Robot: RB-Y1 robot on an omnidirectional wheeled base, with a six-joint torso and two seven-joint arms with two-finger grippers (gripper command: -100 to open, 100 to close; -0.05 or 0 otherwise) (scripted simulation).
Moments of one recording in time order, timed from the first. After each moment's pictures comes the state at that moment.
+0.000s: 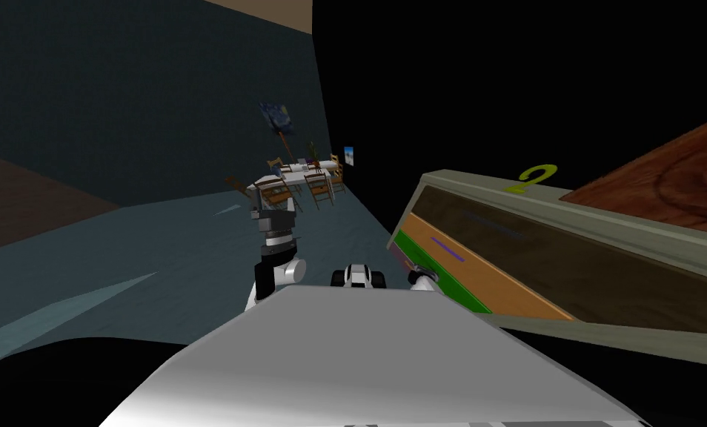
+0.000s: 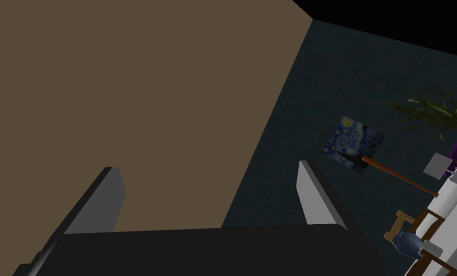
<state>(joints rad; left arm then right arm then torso) 0.47 0.03 0.02 -2.38 0.11 -0.44 0.15 0.32 -0.22 0.02 -1.36 0.94 0.67 0.38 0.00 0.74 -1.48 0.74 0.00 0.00</state>
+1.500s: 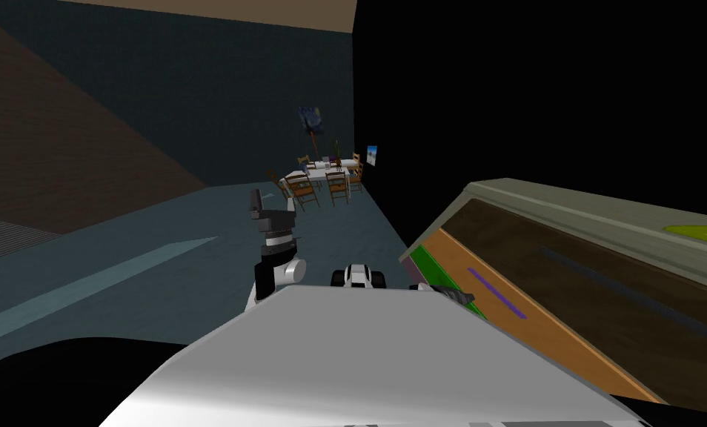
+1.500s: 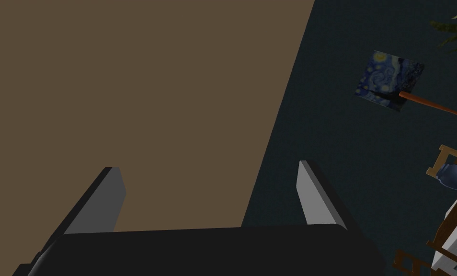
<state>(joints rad) 0.47 0.03 0.02 -2.38 0.11 -0.44 0.15 0.25 -0.25 0.04 -1.02 1.25 1.08 0.49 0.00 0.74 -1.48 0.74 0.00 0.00</state>
